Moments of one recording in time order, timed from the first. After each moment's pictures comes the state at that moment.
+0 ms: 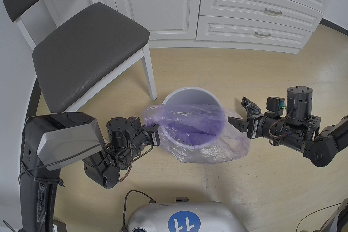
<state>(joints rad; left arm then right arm) -0.47 2.43 -0.89 -1.42 0.00 -0.23 0.43 1.77 -0.67 -0.78 -0.02 0.19</state>
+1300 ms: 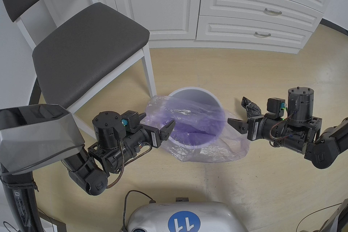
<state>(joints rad) -0.54 2.19 -0.69 -1.41 -0.01 -0.14 0.45 1.75 -0.66 -0.79 -0.02 0.19</state>
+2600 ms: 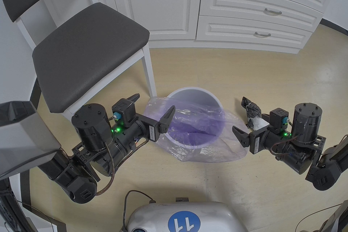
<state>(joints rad) -0.62 2.00 -0.60 -1.47 0.13 0.07 0.55 1.72 -0.47 -1.04 -0.26 -0.05</state>
